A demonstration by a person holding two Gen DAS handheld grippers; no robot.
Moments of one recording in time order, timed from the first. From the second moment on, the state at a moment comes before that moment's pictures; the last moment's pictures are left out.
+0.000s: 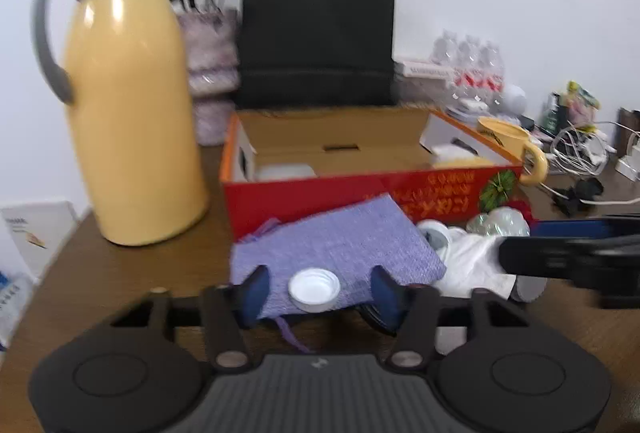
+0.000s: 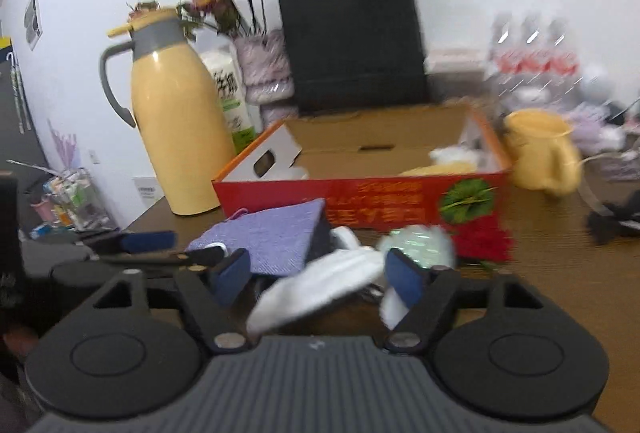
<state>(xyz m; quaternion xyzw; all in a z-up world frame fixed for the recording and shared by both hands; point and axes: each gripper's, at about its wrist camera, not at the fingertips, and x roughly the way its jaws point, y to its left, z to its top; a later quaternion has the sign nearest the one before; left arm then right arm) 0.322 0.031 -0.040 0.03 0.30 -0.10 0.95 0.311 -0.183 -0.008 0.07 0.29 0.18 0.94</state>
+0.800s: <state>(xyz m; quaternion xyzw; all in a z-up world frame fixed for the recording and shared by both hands) 0.223 0.018 -0.039 0.02 0.29 -0.11 0.95 0.250 -0.224 -0.047 -0.04 0.30 0.02 0.95</state>
